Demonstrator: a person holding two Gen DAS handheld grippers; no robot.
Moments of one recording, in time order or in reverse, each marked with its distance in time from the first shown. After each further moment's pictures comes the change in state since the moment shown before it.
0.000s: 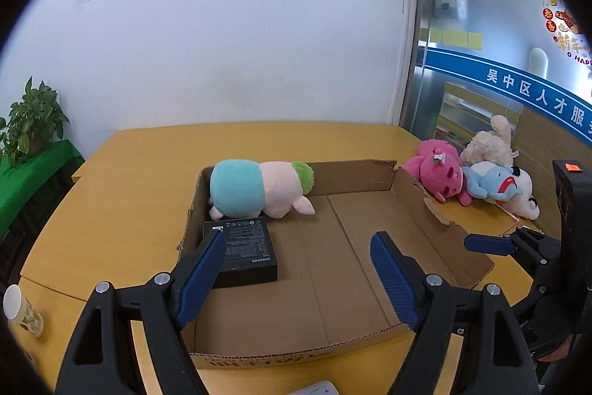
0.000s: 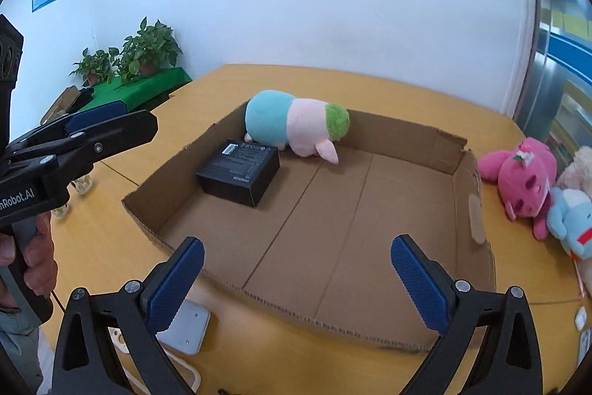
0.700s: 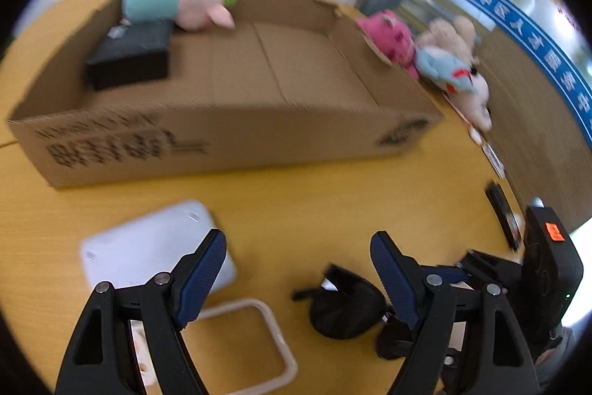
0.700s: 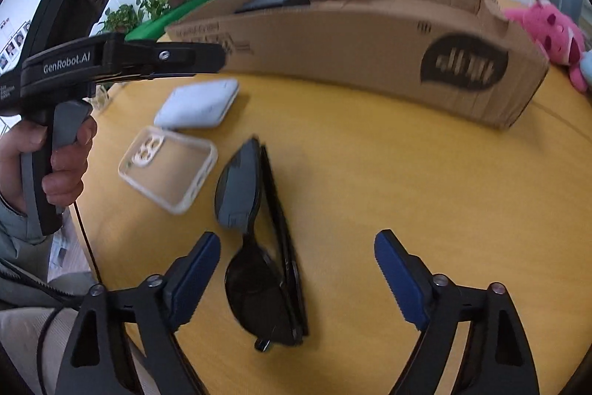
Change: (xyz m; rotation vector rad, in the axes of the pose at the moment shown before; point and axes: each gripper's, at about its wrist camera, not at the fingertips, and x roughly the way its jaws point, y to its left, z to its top) left arm 0.037 -0.058 -0.135 -0.085 0.492 -0.290; right arm -0.017 -0.004 -0.183 0.058 0.319 0.219
